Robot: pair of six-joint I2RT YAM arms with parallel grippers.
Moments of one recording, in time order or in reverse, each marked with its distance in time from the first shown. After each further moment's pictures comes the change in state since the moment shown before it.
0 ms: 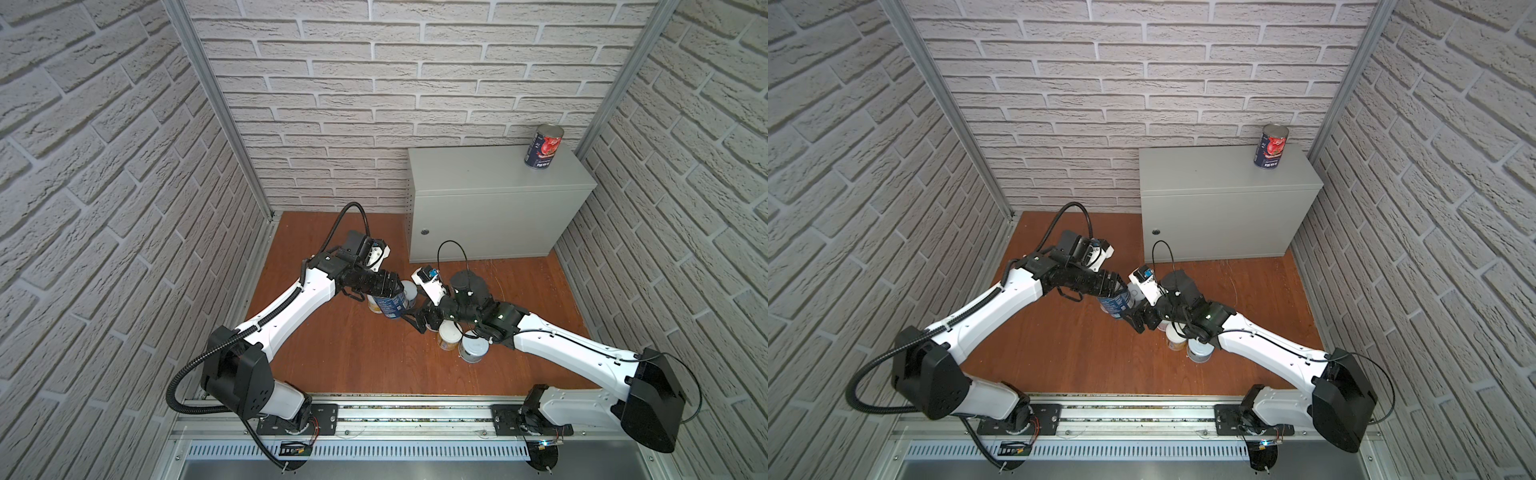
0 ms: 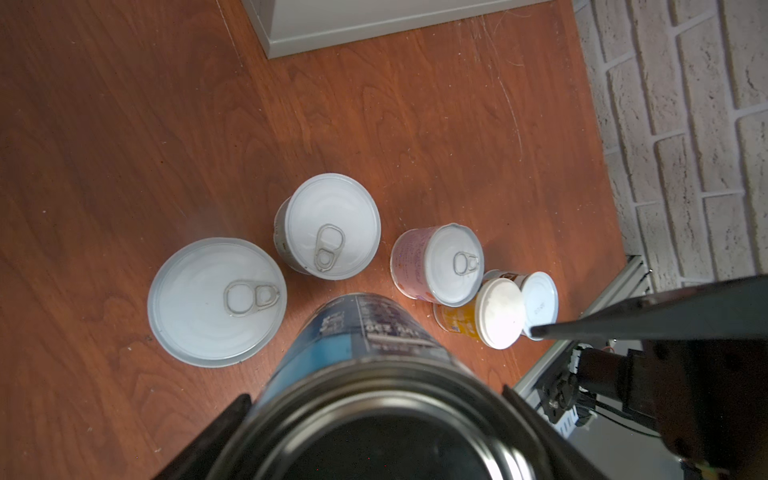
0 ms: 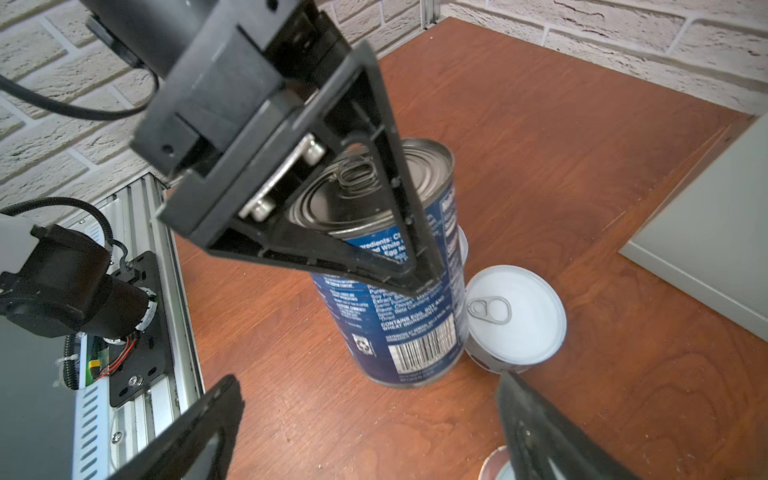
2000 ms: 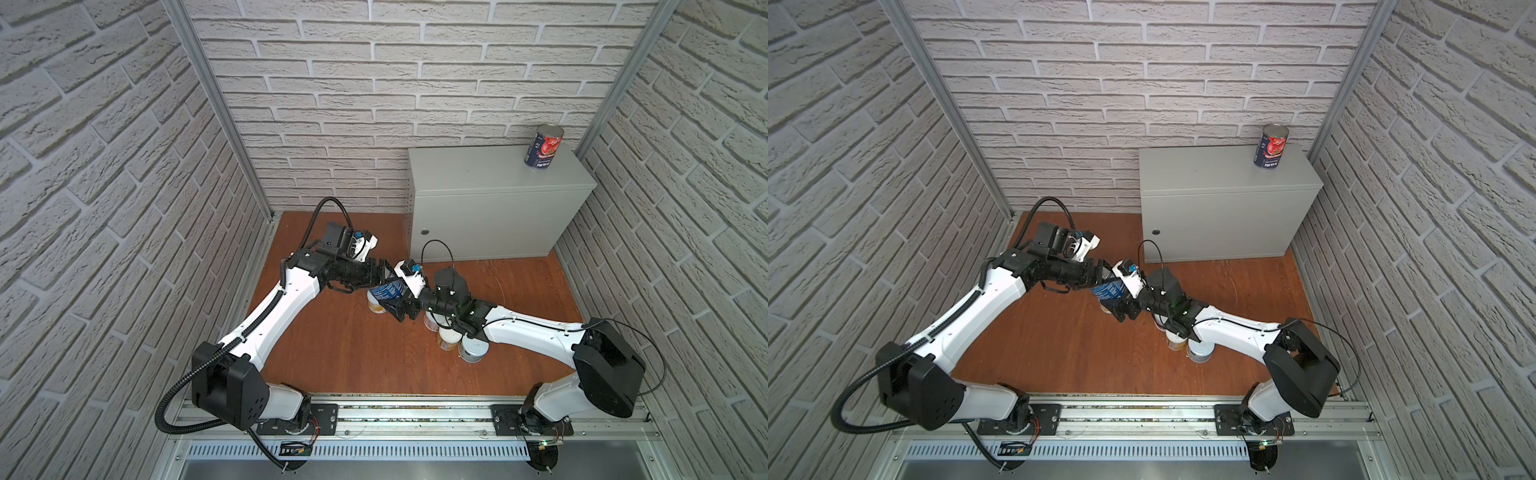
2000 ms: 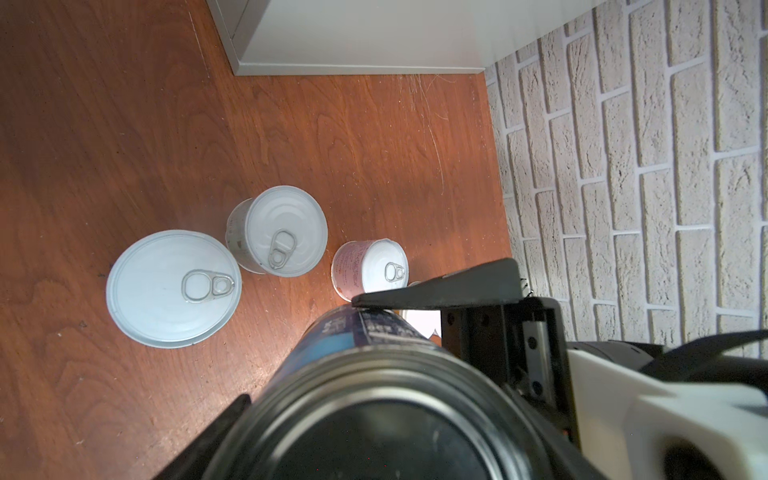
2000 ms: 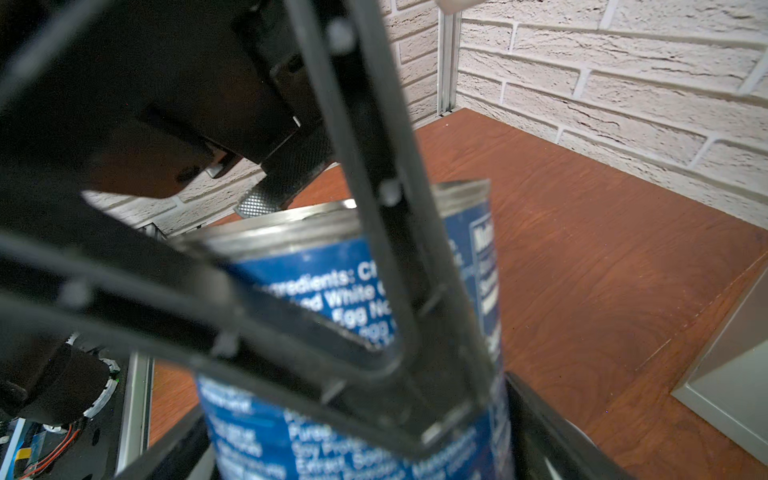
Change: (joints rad) left arm 0.111 -0.065 0.015 -0.010 0.216 -0.130; right arm 0.014 0.247 0.014 0.428 -0.024 -0.007
